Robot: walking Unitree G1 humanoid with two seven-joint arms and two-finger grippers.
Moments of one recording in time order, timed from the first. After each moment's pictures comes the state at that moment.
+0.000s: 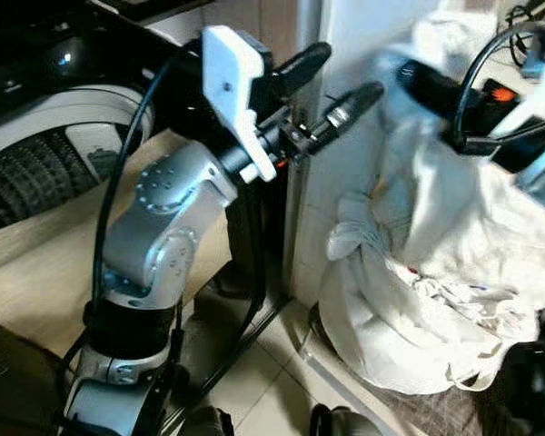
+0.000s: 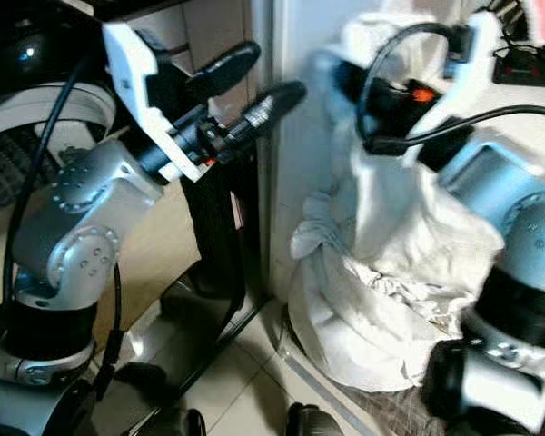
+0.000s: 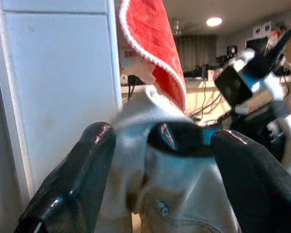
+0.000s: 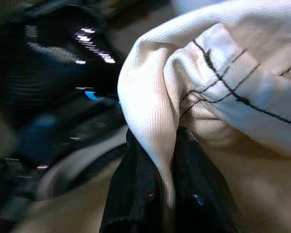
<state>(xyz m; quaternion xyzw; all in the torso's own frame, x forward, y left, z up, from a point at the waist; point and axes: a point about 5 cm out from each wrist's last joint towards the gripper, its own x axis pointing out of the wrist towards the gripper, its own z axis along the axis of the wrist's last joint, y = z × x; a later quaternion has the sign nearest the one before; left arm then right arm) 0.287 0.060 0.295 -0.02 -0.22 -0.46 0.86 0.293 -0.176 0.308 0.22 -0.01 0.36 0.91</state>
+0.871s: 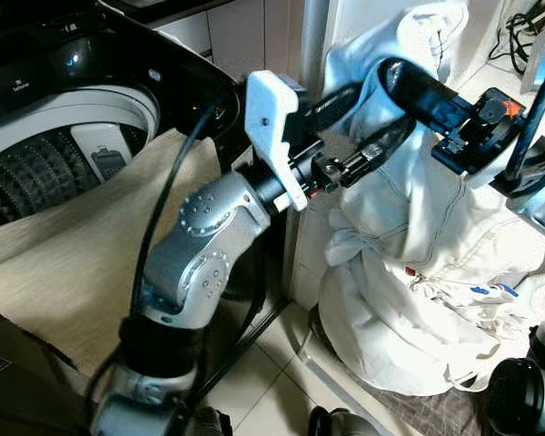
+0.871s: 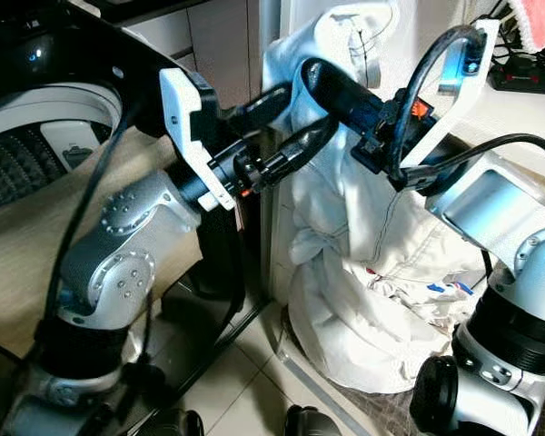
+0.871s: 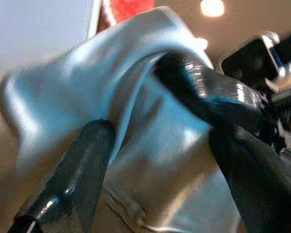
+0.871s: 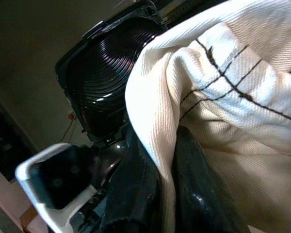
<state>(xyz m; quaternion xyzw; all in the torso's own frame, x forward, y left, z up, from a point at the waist) 0.281 0.032 0.264 -0.16 -0.16 -0.50 0.83 0.264 -0.167 0.311 0.28 -0.03 0.44 0.85</state>
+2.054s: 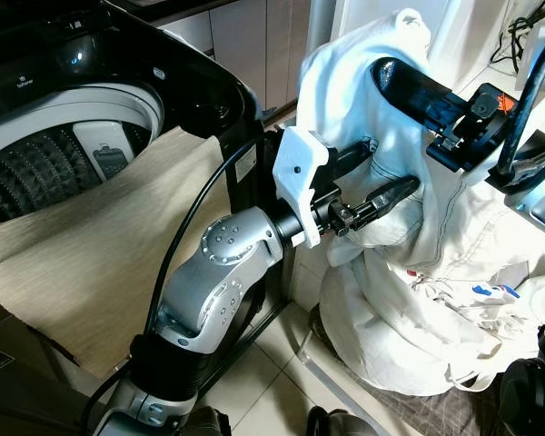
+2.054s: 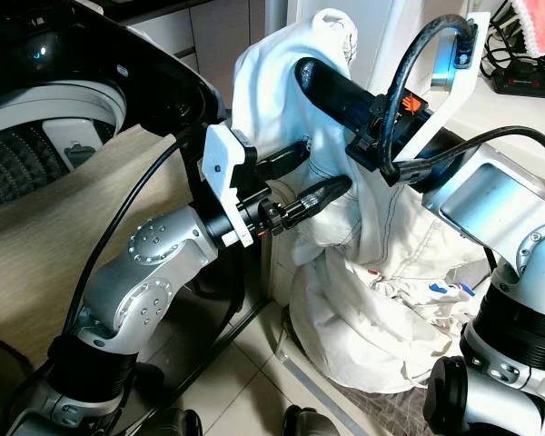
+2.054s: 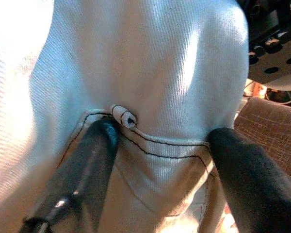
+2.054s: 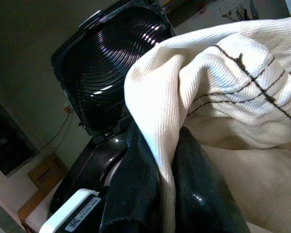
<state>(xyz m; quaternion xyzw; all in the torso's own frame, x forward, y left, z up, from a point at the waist) 0.274 0.017 0.229 -0.07 -0.11 -0.51 0.85 0.265 -0.161 0.314 0.27 -0.01 0.44 0.86</state>
